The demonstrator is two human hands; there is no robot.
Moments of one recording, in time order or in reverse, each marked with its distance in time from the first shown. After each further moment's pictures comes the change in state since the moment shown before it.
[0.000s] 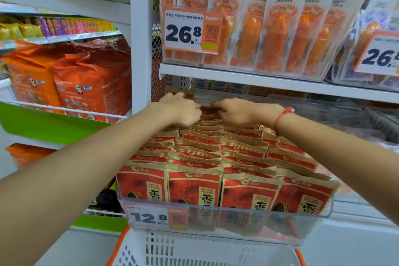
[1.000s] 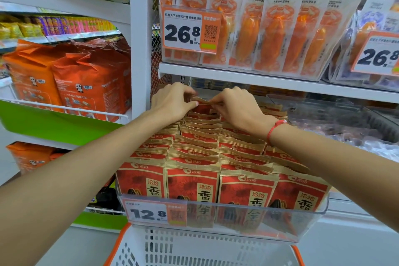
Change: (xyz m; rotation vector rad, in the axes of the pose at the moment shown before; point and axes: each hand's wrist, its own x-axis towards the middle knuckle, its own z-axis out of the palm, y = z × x) left_hand -0.012 -0.004 0.006 -0.445 0.489 -0.107; right_hand -0.014 -0.001 0.014 0.047 0.567 -0.094
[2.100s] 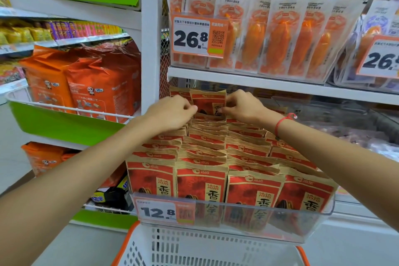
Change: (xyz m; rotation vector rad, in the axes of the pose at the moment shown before) left_hand -0.024 -0.008 -0.023 0.094 -0.300 -0.002; right_hand 0.013 0.010 0.001 0.273 -0.199 0.217
